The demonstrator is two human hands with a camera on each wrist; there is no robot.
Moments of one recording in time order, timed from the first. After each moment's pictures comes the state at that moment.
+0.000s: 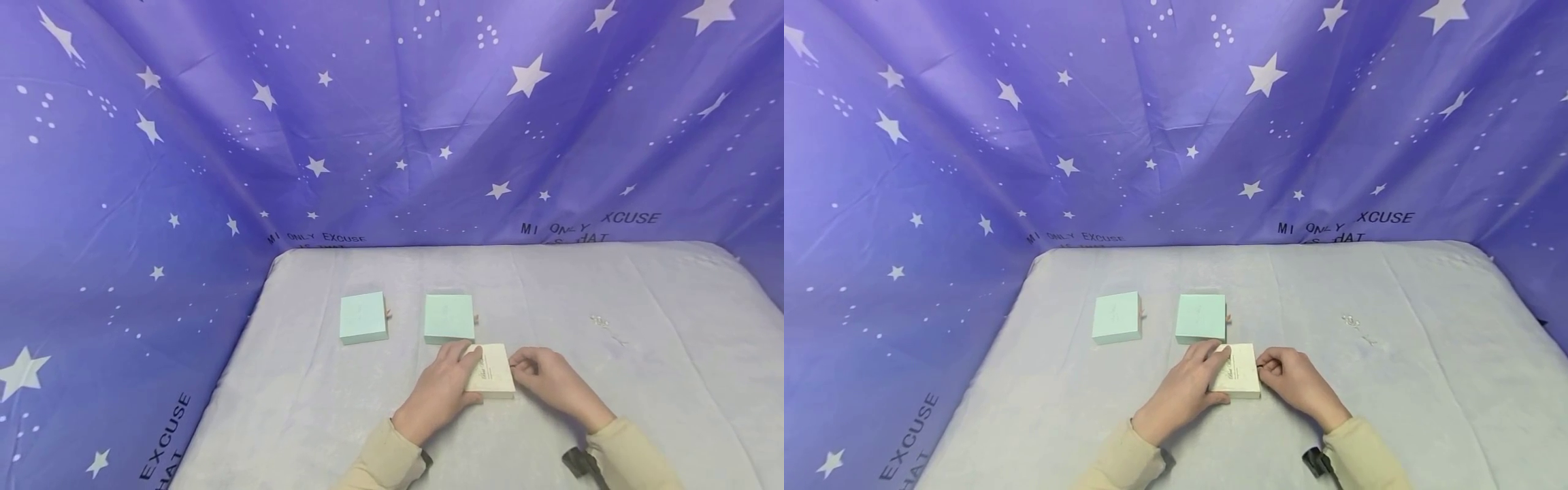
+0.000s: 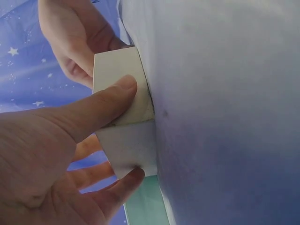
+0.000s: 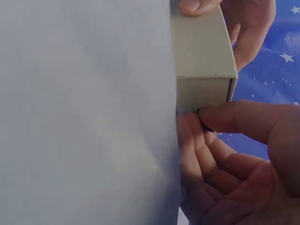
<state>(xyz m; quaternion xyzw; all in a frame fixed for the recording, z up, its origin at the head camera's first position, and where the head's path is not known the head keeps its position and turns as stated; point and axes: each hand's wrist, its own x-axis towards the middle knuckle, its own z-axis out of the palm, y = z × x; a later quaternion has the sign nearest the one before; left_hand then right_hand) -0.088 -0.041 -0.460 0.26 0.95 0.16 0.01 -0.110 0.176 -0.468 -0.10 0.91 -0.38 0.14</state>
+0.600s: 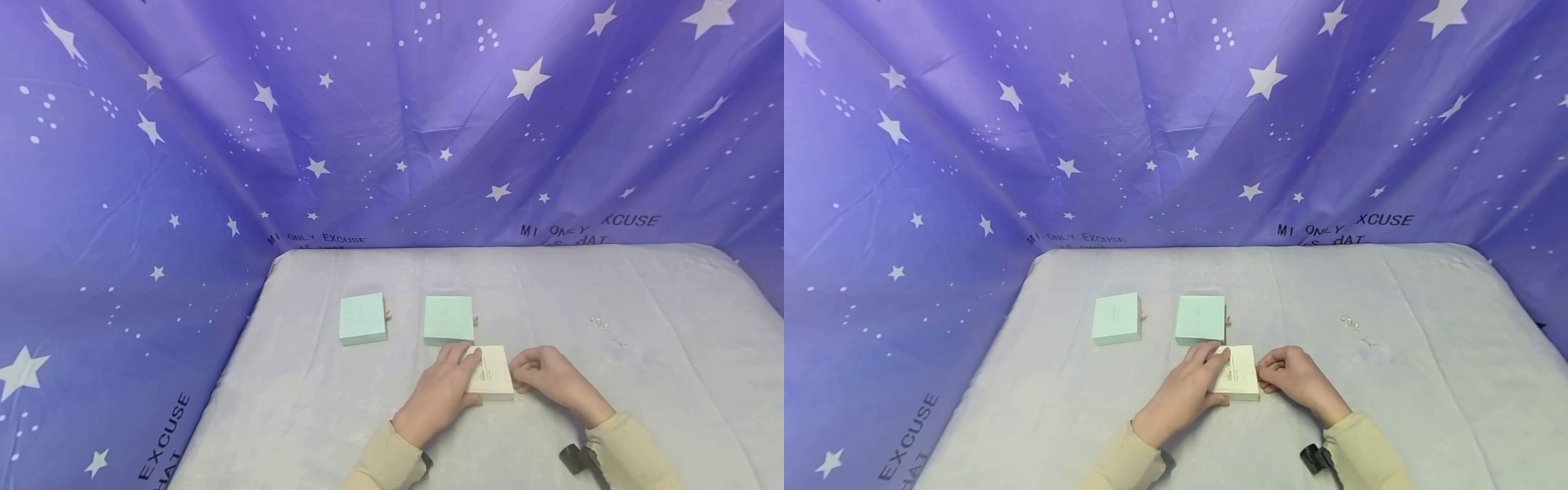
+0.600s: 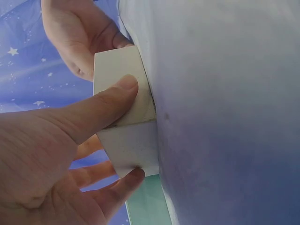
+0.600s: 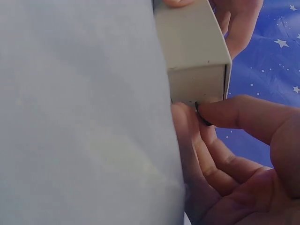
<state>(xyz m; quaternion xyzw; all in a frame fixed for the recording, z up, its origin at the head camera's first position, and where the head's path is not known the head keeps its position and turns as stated) -0.086 -0.040 -0.457 0.26 0.95 0.15 0.01 -0.118 0.181 -0.468 -0.07 0.87 -0.45 0.19</state>
